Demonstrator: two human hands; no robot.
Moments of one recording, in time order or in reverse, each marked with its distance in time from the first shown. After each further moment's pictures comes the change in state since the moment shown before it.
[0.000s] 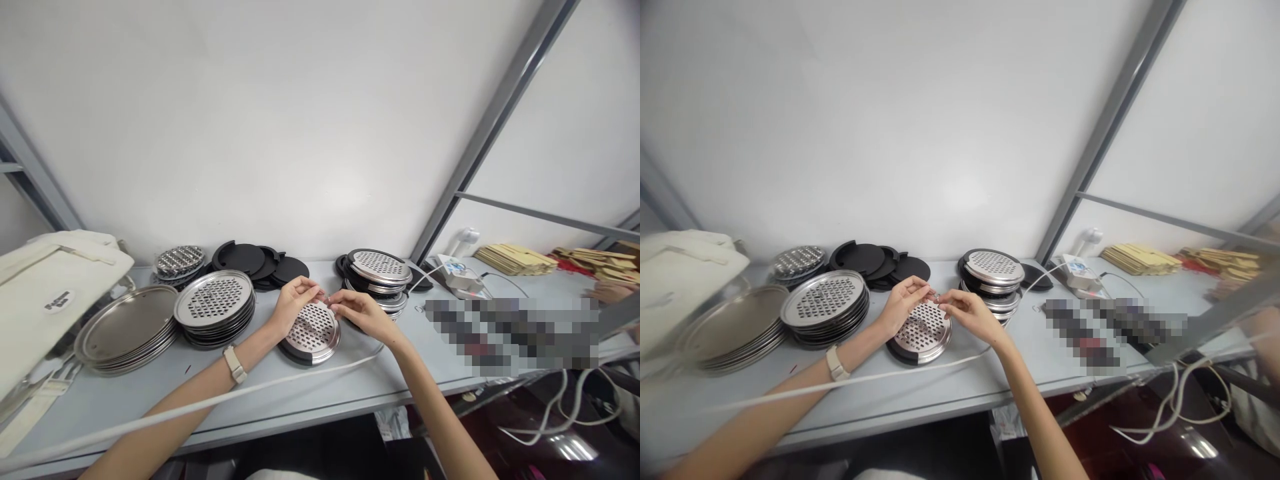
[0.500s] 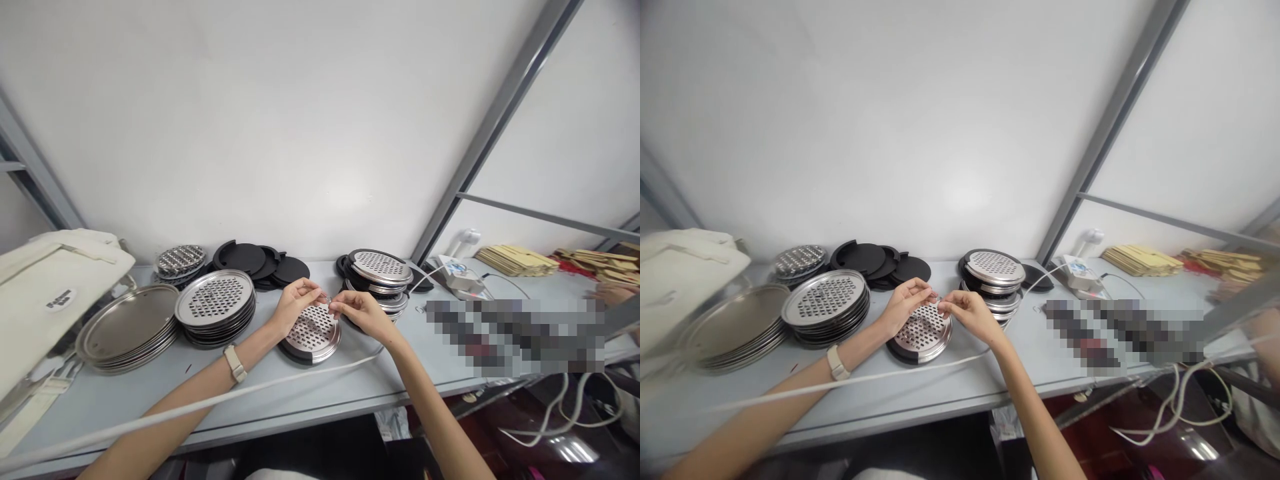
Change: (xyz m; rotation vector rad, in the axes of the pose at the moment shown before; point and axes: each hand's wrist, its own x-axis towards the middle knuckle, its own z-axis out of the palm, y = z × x) left_hand -0.001 -0.003 -0.002 -0.044 -0.045 -0.052; right_hand 0.004 0.008 0.003 -0.002 0.031 0.025
